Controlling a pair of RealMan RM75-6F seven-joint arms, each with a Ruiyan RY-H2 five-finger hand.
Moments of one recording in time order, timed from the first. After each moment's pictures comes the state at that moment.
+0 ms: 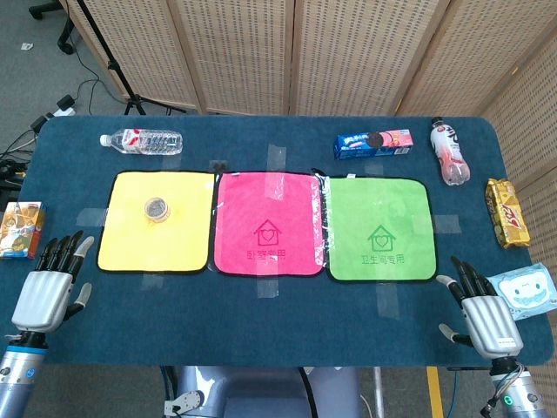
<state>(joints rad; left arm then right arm) -0.16 -1.20 -0.03 -1.69 1.49 1.42 0.26 0.11 -1.14 -0.01 -1.66 -1.57 1.42 -0.13</state>
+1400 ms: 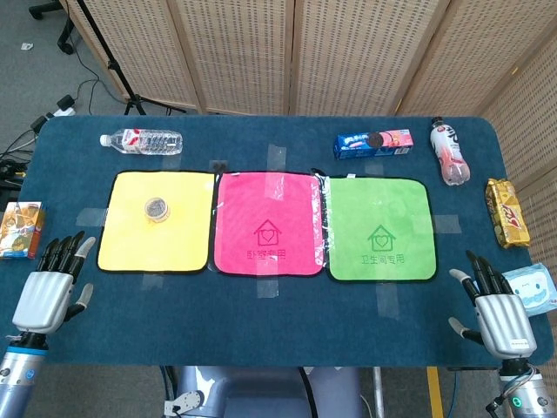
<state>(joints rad) -0.16 -1.19 -0.03 -1.70 1.50 1.42 0.24 0.08 -1.15 0.02 -1.63 -1.59 1.50 -0.13</state>
